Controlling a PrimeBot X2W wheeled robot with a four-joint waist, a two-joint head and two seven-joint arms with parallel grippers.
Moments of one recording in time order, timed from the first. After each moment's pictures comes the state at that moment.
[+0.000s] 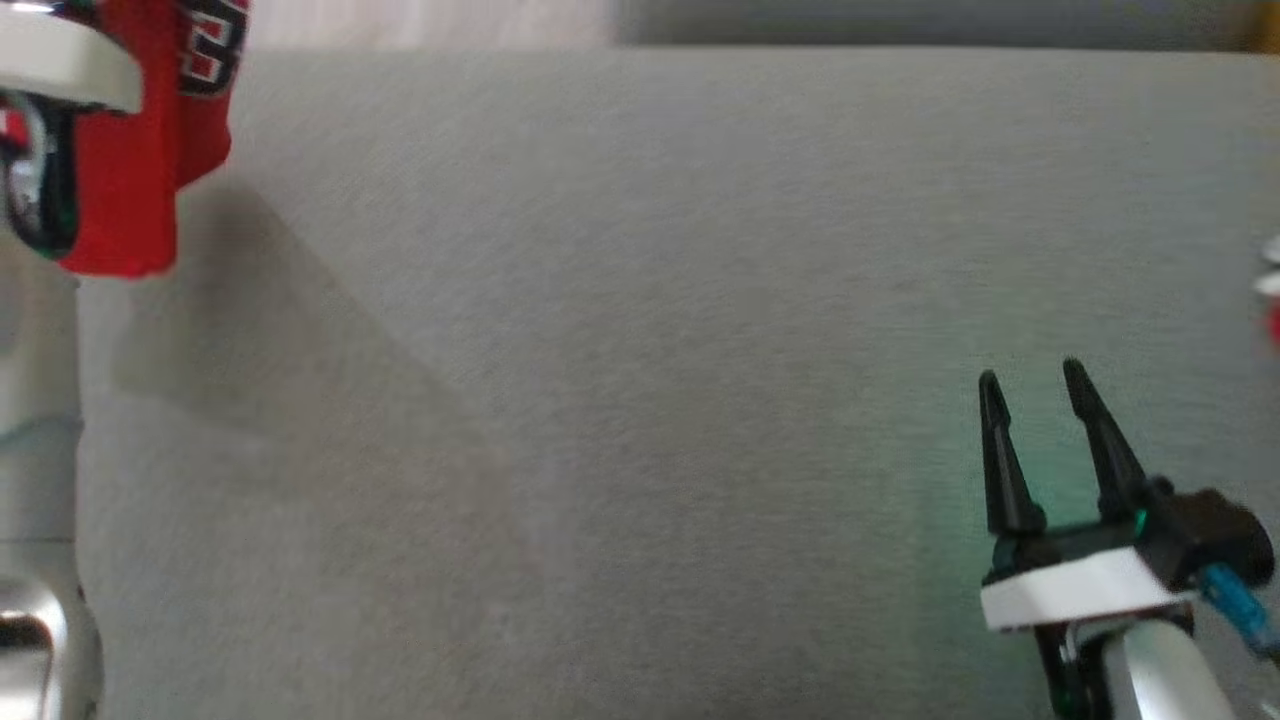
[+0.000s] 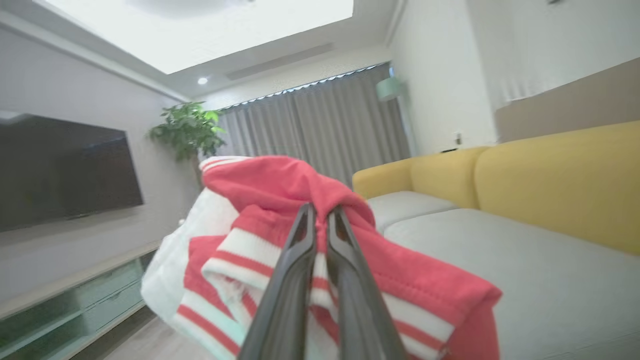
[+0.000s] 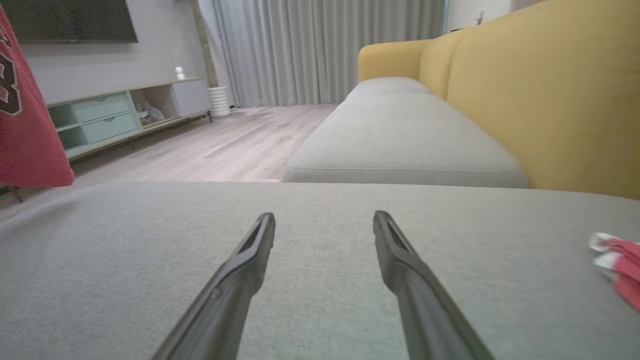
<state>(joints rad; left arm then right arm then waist) -0.97 0.34 -0.10 0.58 -0.16 -0.11 -0.15 -0.03 -0.07 0.03 0.14 0.09 0.13 -0.26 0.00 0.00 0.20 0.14</state>
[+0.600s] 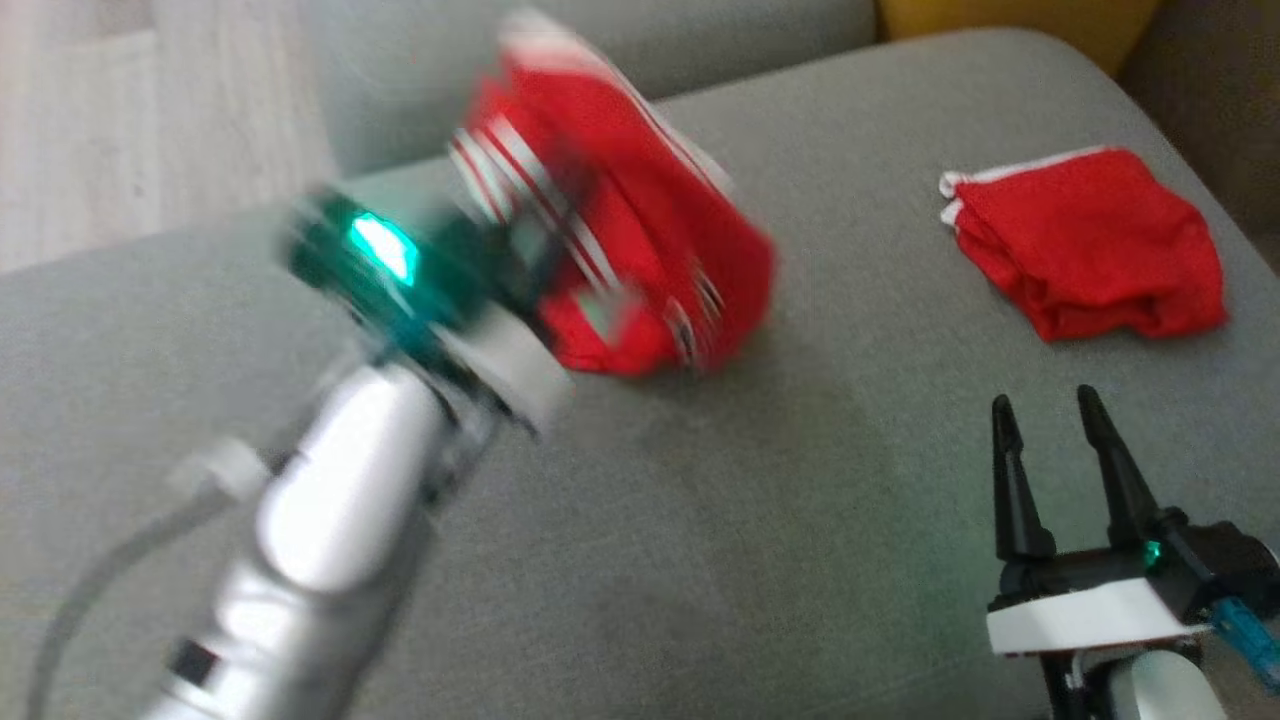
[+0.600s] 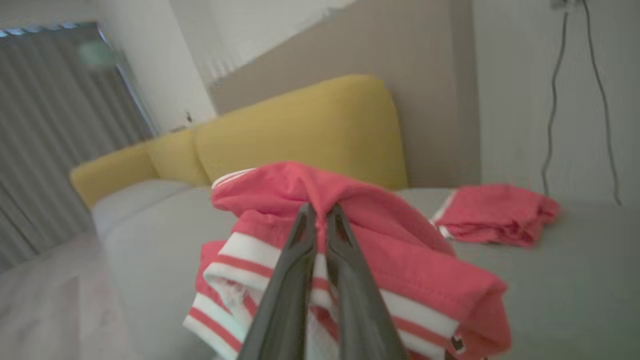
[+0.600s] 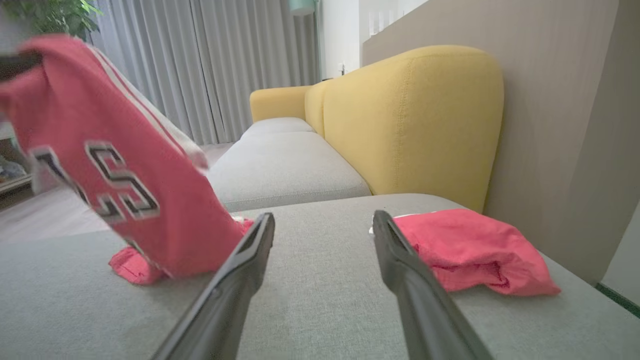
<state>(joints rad) -0.67 0.19 -0.50 0.28 -0.18 -0.13 0.06 0.05 -0.05 0.01 0.08 0.09 0.13 -0.26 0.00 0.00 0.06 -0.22</state>
